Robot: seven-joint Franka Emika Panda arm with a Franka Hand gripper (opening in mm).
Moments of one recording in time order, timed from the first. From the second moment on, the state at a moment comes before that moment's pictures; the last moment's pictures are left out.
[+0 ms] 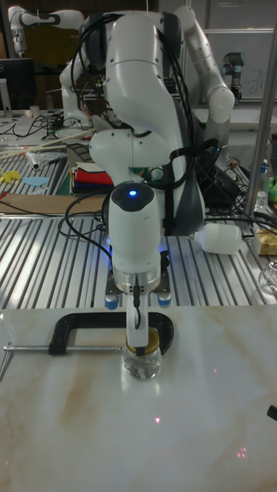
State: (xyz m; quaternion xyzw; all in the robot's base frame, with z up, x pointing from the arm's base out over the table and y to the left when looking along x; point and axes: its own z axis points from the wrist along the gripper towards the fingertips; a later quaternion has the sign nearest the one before) arm 0.539 0.018 0.144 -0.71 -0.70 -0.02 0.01
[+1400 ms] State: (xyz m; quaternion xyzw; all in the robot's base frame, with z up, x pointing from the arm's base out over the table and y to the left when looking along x) arm 0.541 0.018 0.144 -0.68 -0.73 -0.02 0.01
